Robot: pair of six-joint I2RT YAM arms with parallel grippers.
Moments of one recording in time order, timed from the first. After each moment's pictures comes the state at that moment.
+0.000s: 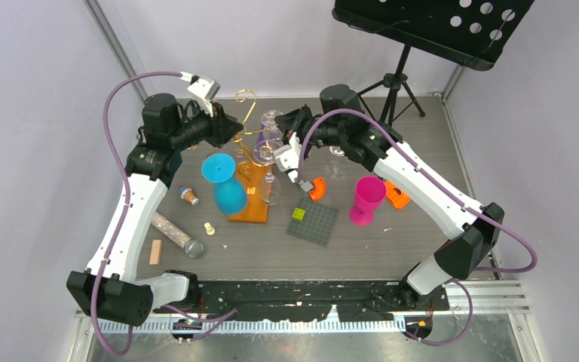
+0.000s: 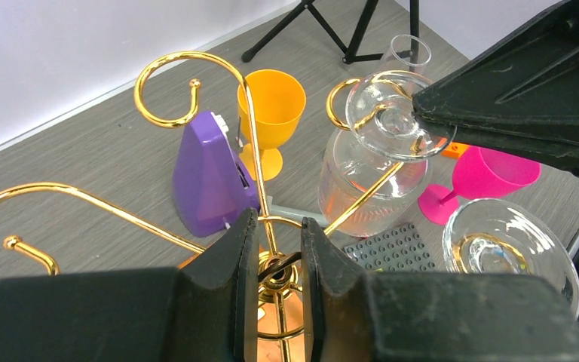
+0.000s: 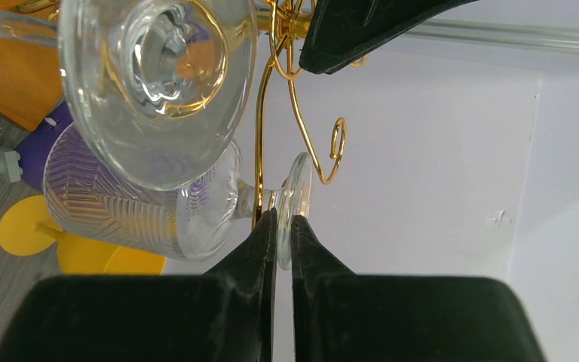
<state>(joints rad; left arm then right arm) -0.18 1.22 1.32 -0.37 0.58 0.00 0.71 1.55 1.64 -0.48 -0.47 -1.70</state>
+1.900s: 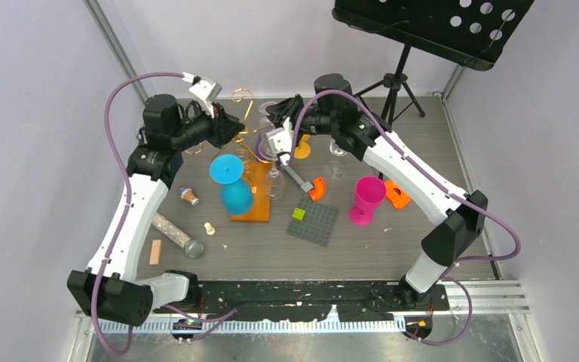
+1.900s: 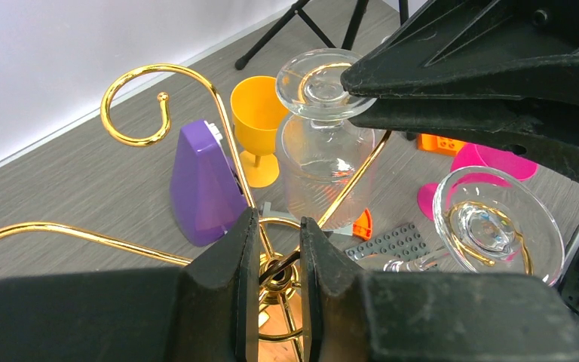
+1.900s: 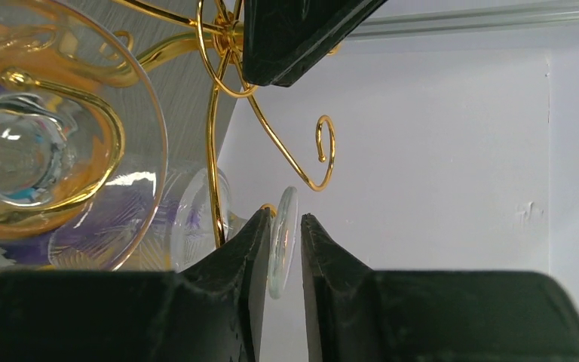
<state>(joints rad) -0.18 1.21 1.30 -0.33 0.61 0.02 0.69 1.66 1.74 -0.40 -0.55 -1.54</state>
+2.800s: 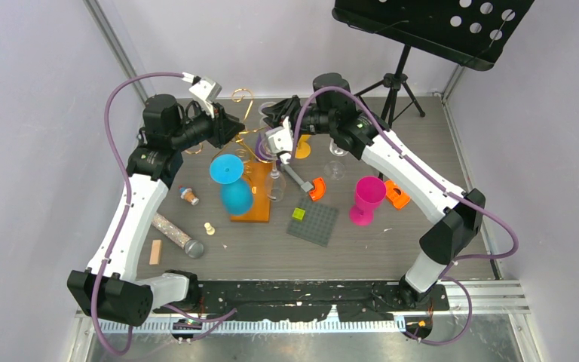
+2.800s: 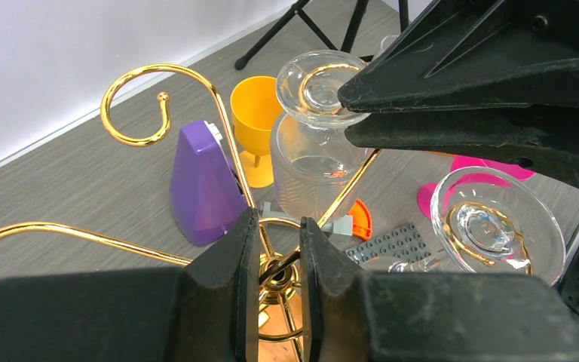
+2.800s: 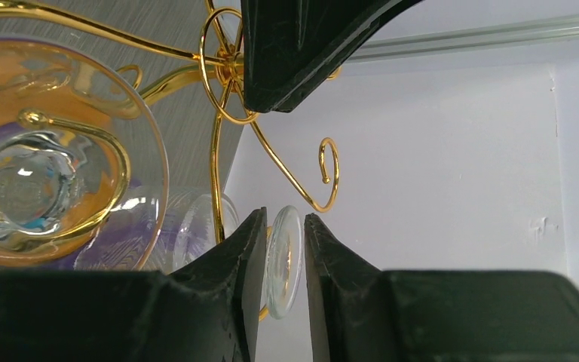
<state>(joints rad) -0.18 1.21 1.30 -0.33 0.61 0.02 0.69 1.68 1.75 -0.40 -0.61 -1.50</state>
